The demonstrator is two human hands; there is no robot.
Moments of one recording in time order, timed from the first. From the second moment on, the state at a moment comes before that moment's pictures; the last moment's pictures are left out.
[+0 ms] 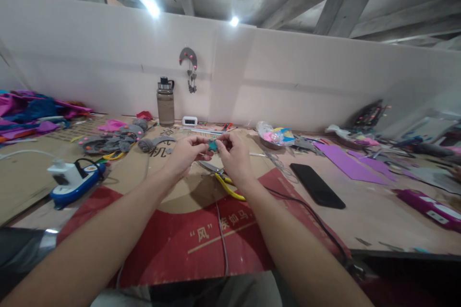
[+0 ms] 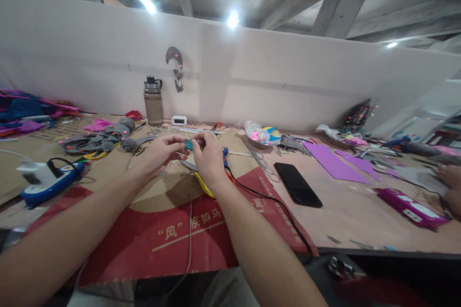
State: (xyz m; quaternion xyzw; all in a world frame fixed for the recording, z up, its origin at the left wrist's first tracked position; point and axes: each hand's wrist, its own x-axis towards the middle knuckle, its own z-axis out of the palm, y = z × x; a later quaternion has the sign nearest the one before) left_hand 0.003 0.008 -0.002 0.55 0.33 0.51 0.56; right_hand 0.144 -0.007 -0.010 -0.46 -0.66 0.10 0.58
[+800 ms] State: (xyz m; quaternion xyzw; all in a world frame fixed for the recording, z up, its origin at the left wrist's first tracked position) left_hand 0.007 0.001 0.002 0.63 0.33 0.51 0.48; right_hand 0.140 -0.011 -0.008 -0.44 -0.66 0.16 0.59
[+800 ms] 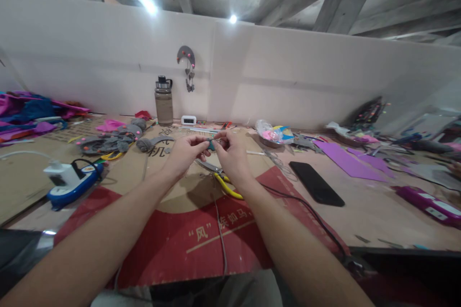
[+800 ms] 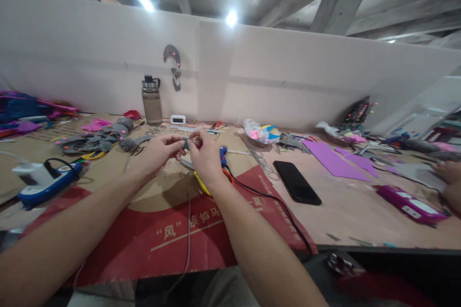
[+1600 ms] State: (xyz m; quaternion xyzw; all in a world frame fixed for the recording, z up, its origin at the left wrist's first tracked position) left_hand 0.006 -0.006 0.010 0.67 0.40 0.49 0.40; right_hand 0.144 -0.008 -0.007 -0.45 -0.66 0.17 0.57
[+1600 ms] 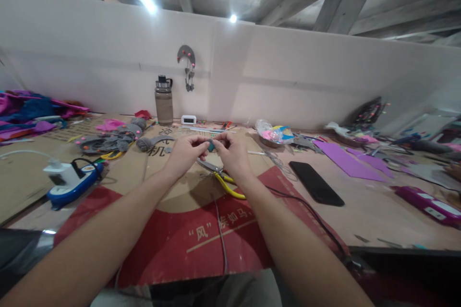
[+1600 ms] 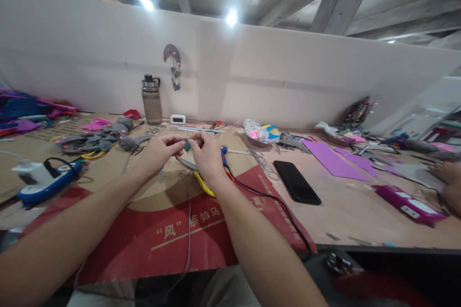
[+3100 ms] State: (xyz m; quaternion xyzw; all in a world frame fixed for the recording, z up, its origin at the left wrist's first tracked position) left_hand 0.003 0.006 -0.001 0.64 0.34 0.50 0.47; right_hand 0.144 -0.006 -0.008 -0.46 -0.70 0.10 0.54
